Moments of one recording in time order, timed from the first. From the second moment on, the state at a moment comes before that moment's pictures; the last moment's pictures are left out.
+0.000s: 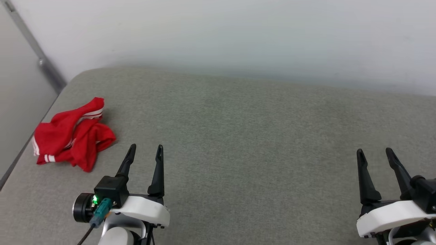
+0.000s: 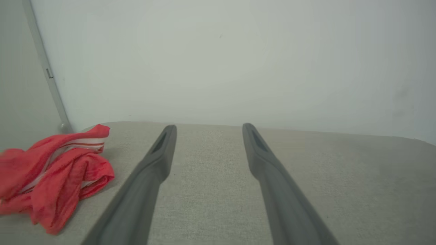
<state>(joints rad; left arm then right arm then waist) -0.13 0.05 -0.09 0.21 -0.15 -0.05 -0.26 0.02 -0.05 -0.10 -0.07 0.11 0.13 -0.03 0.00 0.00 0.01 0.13</state>
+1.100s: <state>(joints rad) -0.11 0.05 0.05 0.18 -0.20 -0.07 -0.26 -0.05 -0.05 0.03 -0.11 0.06 0.13 0.01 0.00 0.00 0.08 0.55</state>
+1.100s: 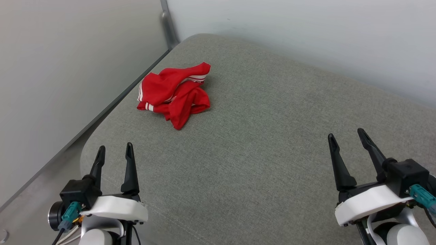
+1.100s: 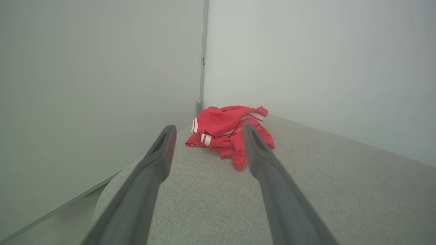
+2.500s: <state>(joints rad) -0.84 0.48 0.24 0.80 -0.39 -0.06 0.53 -0.27 -0.05 0.00 -0.15 0.06 0.13 -0.04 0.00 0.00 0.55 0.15</state>
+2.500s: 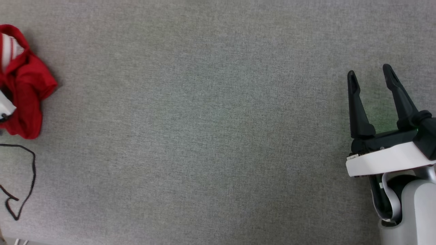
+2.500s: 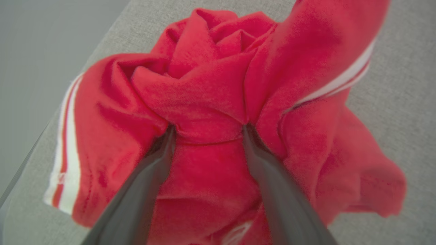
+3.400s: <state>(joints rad) -0.81 0.43 0.18 0.63 -0.33 -0.03 0.15 -0.21 -0.05 -0.01 -0.09 0.07 0.13 -0.05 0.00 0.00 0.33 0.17</state>
